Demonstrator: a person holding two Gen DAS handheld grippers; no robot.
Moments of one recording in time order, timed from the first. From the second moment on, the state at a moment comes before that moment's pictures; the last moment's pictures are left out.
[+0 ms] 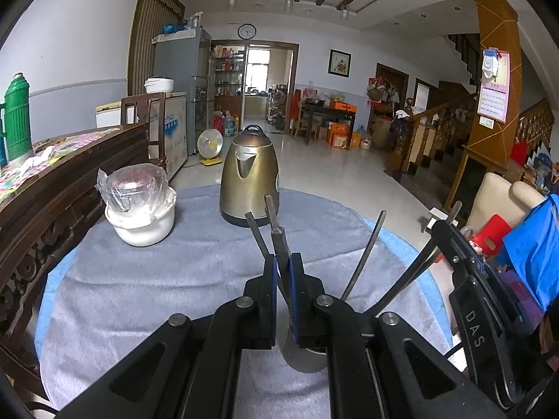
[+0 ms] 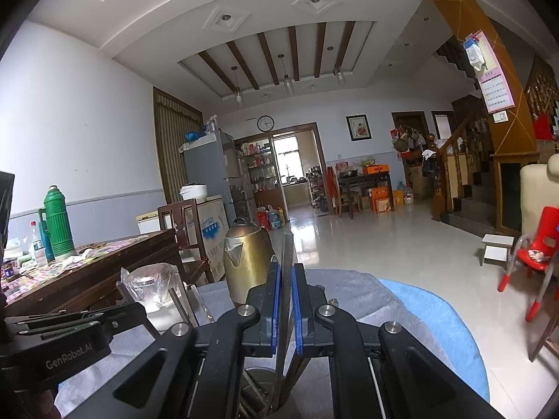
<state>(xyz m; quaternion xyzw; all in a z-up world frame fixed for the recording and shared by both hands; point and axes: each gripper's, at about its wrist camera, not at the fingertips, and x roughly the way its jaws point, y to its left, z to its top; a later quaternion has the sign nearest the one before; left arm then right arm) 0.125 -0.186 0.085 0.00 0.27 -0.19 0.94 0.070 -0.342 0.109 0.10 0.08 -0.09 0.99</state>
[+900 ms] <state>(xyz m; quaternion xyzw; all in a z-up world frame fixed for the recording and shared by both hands) 0.060 -0.123 0.076 0.02 0.32 -0.15 0.94 -0.005 -0.341 0.105 0.16 0.12 -0.05 0.98</state>
